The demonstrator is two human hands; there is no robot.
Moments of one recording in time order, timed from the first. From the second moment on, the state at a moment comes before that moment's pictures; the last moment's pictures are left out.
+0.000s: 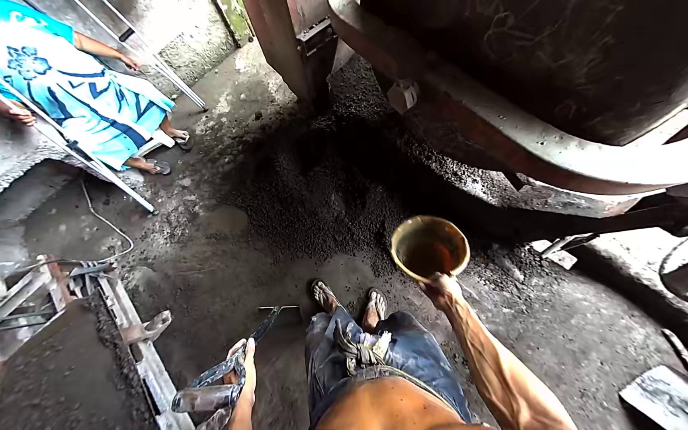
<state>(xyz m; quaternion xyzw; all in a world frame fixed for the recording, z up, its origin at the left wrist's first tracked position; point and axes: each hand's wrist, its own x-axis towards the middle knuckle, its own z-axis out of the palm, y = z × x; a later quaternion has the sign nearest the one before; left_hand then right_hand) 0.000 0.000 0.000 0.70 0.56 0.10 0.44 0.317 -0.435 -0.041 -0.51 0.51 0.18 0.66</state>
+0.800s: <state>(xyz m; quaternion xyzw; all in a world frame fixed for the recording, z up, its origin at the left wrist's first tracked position) -0.035 0.097 -0.011 0.67 0.56 0.12 0.47 0.306 -0.252 -0.069 -0.57 0.55 0.30 0.54</state>
